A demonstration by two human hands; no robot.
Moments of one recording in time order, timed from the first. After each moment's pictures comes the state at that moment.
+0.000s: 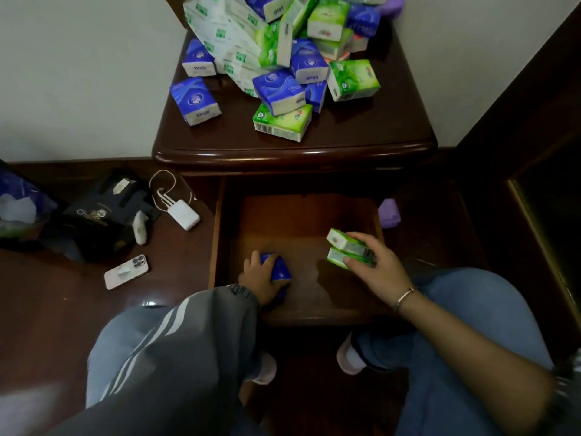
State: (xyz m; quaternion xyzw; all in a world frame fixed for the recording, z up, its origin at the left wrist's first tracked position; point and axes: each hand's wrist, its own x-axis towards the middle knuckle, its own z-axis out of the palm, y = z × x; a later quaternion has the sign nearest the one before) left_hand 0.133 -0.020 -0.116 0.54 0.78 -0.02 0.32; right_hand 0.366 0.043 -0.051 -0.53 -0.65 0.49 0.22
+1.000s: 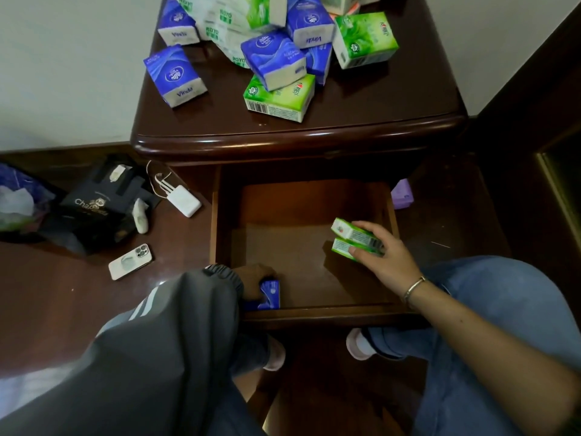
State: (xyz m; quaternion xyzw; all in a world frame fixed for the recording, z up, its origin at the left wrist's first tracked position) left_hand 0.092 -0.006 -0.113 0.61 0.60 -0.22 0.47; right_hand 0.359 0.056 -0.064 -0.54 -0.62 0.53 0.21
